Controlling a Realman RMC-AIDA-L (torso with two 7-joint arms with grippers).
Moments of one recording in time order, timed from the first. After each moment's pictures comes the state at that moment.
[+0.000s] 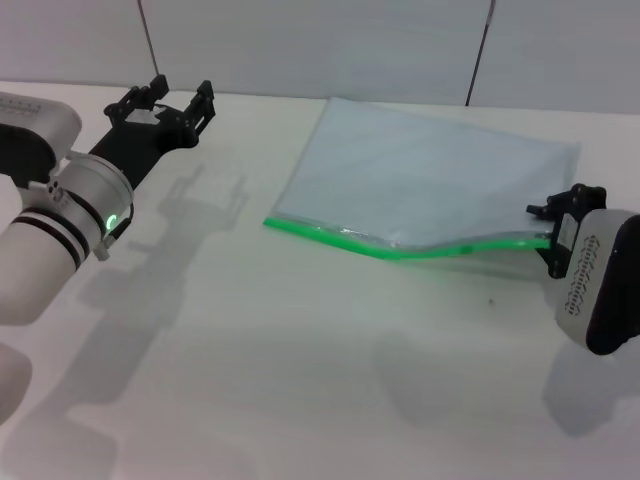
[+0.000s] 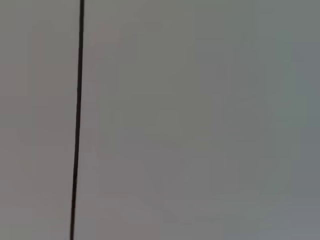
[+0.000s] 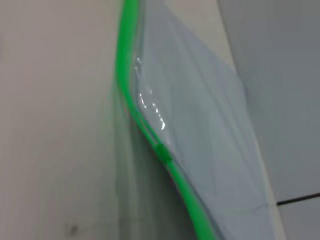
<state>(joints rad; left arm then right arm) -0.59 -2.03 -1.20 -0.26 -0.39 -0.84 2.77 0.31 2.03 -1.71 -1.05 0.97 0.40 -1.86</state>
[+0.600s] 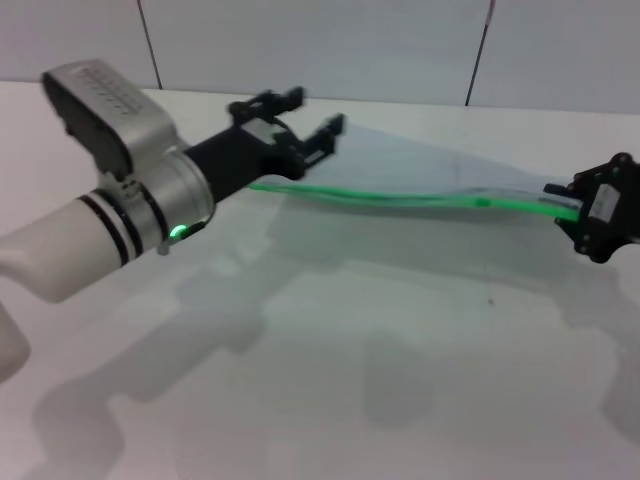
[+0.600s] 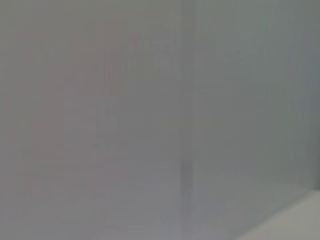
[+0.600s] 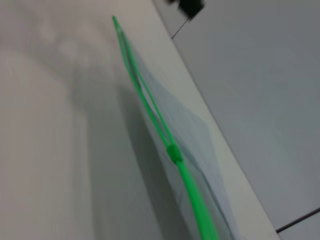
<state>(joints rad) -0.58 -1.99 -1.17 -0.44 0.11 -0.85 2.56 0.26 2.03 -1.43 -1.28 1.10 0.86 -1.78</state>
